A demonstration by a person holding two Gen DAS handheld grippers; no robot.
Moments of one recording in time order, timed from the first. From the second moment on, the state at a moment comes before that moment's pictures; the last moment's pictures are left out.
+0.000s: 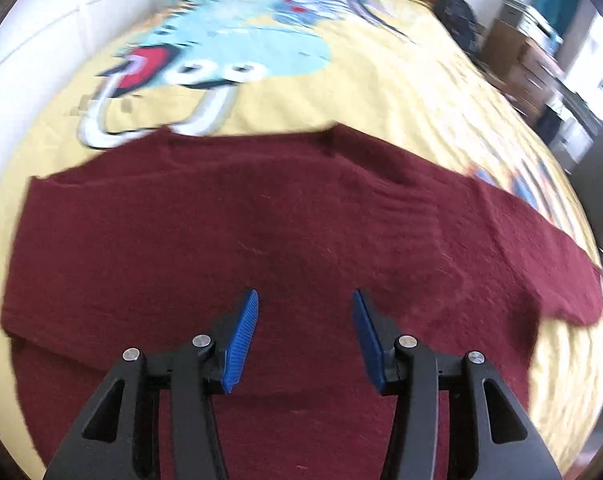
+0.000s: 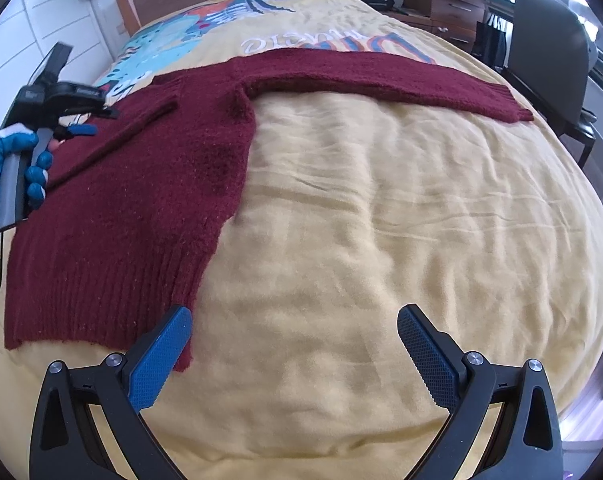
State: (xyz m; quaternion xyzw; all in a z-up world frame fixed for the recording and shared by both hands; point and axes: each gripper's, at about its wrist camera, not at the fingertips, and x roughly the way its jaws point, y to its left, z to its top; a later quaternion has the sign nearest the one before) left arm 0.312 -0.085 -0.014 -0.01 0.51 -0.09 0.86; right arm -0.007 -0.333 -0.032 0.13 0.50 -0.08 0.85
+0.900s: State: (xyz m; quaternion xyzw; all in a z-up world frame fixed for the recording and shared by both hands) left arm 0.308 0.029 -0.029 -0.01 0.53 0.04 0.85; right arm -0.006 -0.334 -0.030 0.13 0.50 -0.09 0.85
